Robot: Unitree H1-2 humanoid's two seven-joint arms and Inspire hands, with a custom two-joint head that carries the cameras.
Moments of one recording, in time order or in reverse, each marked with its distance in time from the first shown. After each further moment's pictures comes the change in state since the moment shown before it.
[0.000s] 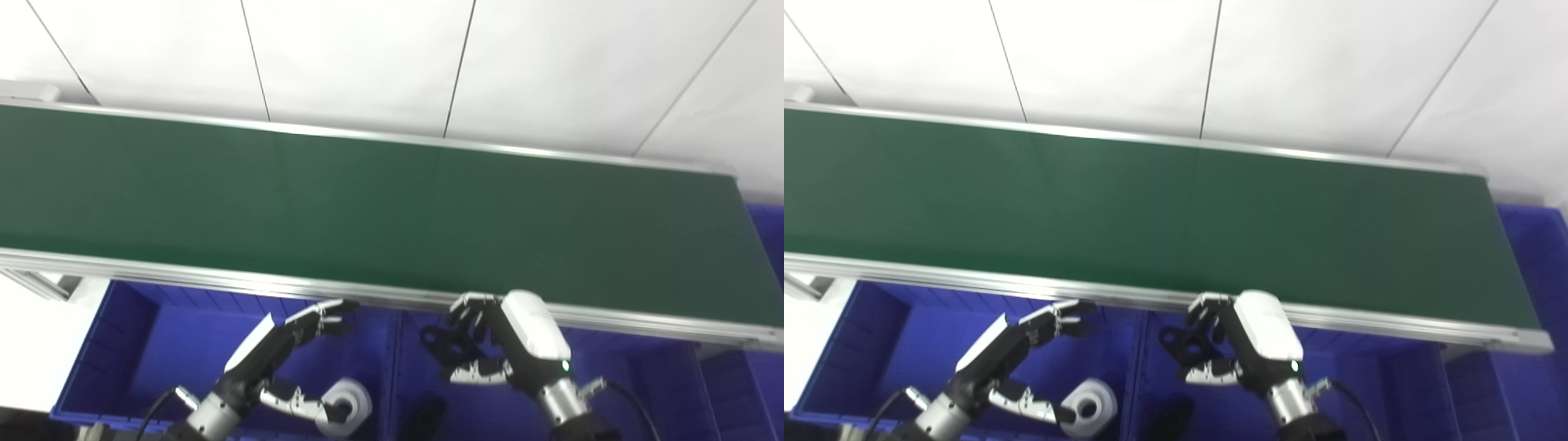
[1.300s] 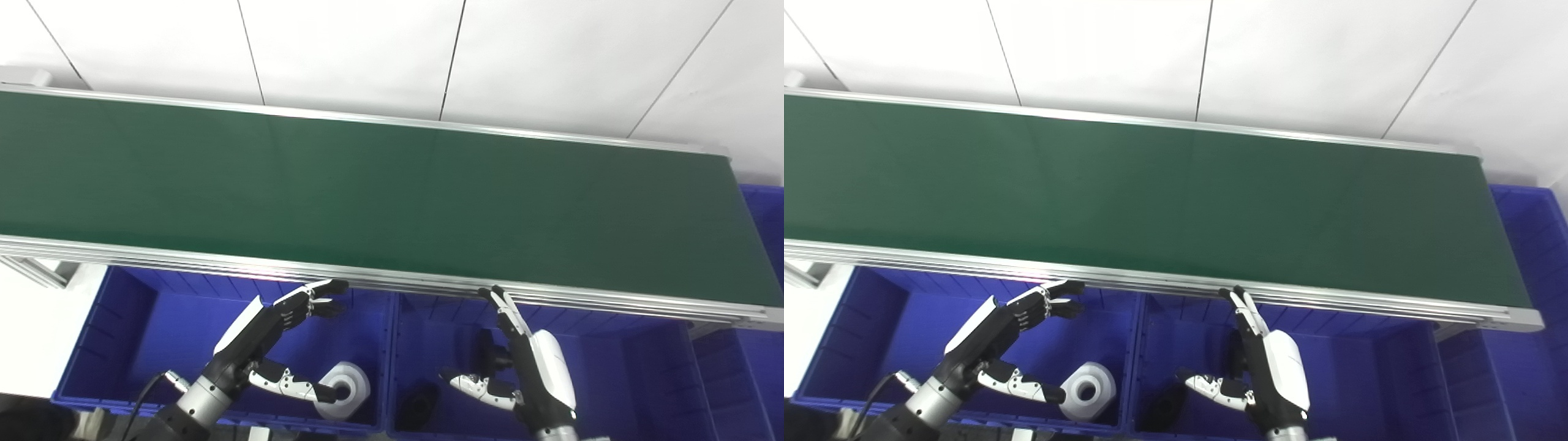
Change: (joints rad) left arm -0.005 -0.004 0.036 -0.002 -0.029 0.000 -0.045; right arm 0.168 0.094 -0.097 0.096 0.264 -0.152 -0.258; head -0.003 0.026
